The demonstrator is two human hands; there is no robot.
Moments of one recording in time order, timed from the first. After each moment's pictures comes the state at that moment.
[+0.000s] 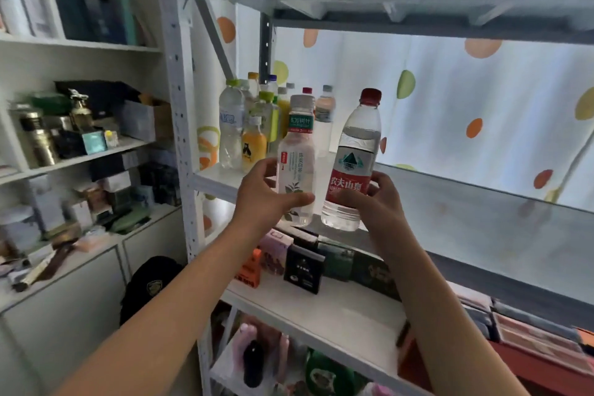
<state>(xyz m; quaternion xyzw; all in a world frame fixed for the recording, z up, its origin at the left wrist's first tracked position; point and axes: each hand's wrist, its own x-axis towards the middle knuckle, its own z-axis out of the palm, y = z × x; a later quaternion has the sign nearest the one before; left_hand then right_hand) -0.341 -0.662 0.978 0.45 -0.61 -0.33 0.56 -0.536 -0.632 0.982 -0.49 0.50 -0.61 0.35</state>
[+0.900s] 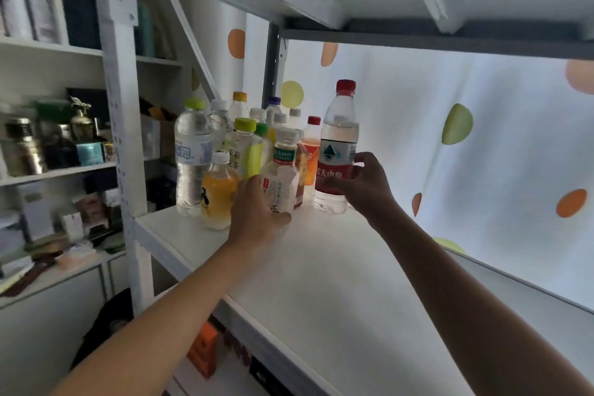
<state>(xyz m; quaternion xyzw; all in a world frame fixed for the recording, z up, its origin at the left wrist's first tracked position) -0.420 -0.902 0.960 0.64 -0.57 -0.07 0.52 -0.611 -0.929 1.029 -0.65 0.49 -0.51 0.29</state>
